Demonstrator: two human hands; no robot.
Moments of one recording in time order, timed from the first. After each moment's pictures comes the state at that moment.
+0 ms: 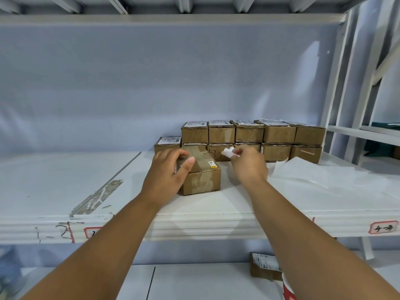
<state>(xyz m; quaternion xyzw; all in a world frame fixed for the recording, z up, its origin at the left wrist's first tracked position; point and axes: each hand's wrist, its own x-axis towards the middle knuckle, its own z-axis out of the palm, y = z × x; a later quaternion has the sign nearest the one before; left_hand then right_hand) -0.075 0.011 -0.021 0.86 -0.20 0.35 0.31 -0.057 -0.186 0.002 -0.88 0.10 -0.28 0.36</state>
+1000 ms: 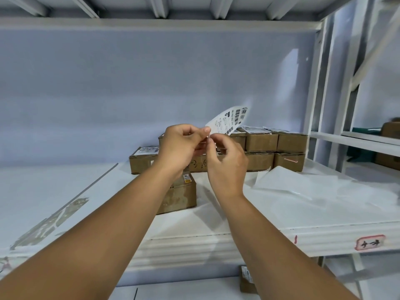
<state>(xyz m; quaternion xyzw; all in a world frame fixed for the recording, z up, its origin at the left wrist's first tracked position) -0.068 -0.087 0.061 0.68 -0.19 0.17 0.69 -0.063 -0.175 0.011 -0.66 -0.09 -0.56 0.49</state>
